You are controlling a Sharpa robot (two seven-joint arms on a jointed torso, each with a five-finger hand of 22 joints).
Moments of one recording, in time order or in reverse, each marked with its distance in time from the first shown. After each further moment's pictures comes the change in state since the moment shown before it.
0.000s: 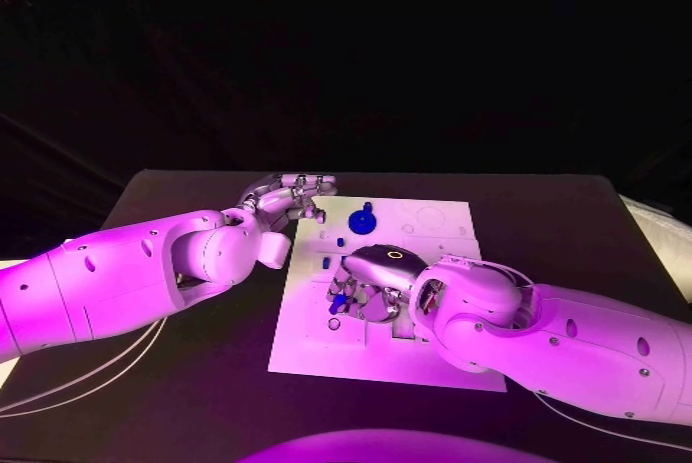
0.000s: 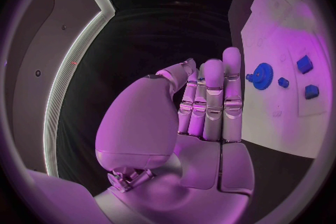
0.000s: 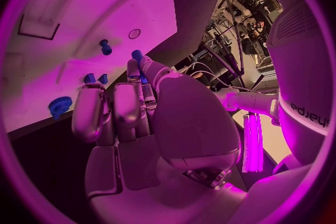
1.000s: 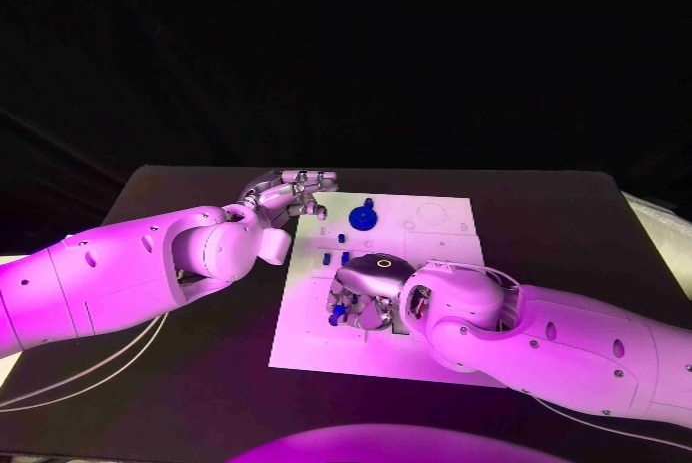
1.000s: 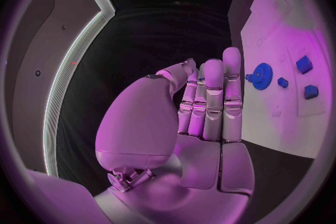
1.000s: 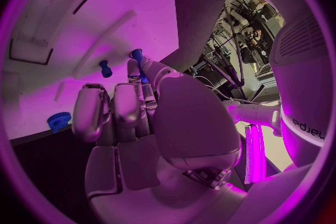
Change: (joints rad) left arm -0.001 -0.001 0.000 0.001 0.000 0.001 -0.001; left_hand 0.000 0.000 0.000 0.000 0.000 0.000 0.000 0.000 0.000 0.000 0.000 0.000 0.000 0.000 0.000 0.000 0.000 0.000 0.000 0.000 0.000 0.000; right arm -0.025 0.045 -0.008 -0.051 -0.056 0.081 -0.003; right_hand -0.006 -0.007 0.003 -0.003 0.000 0.001 -0.001 0.002 0.000 0.002 0.002 0.000 0.001 0.000 0.000 0.000 0.002 0.000 0.000 0.000 0.000 0.001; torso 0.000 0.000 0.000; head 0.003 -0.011
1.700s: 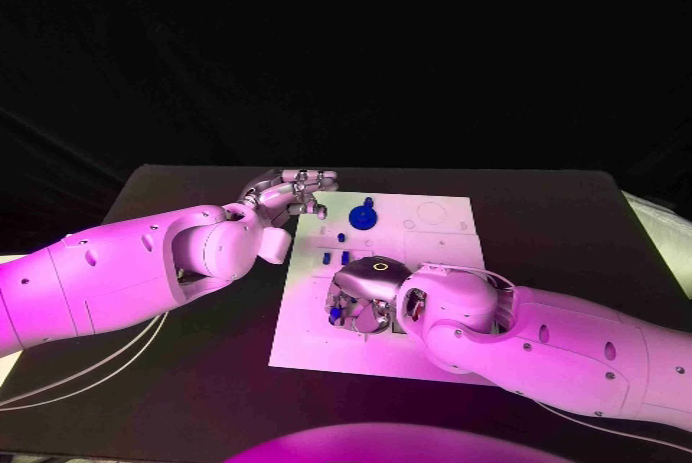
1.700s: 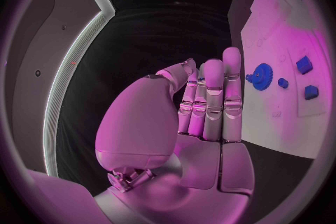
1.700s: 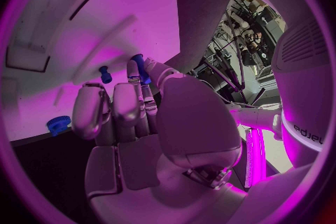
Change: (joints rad) left arm 0.000 0.000 0.000 0.000 0.000 0.001 -0.001; left_hand 0.000 0.000 0.000 0.000 0.000 0.000 0.000 0.000 0.000 0.000 0.000 0.000 0.000 0.000 0.000 0.000 0.000 0.000 0.000 0.000 0.000 0.000; right arm -0.010 0.015 0.000 -0.011 -0.024 0.014 -0.005; right_hand -0.060 -0.024 -0.028 0.012 0.030 -0.069 0.032 -0.016 0.009 -0.038 0.016 -0.030 -0.009 0.000 0.011 -0.010 -0.013 0.000 -0.013 0.013 -0.013 -0.016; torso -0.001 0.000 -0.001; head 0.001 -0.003
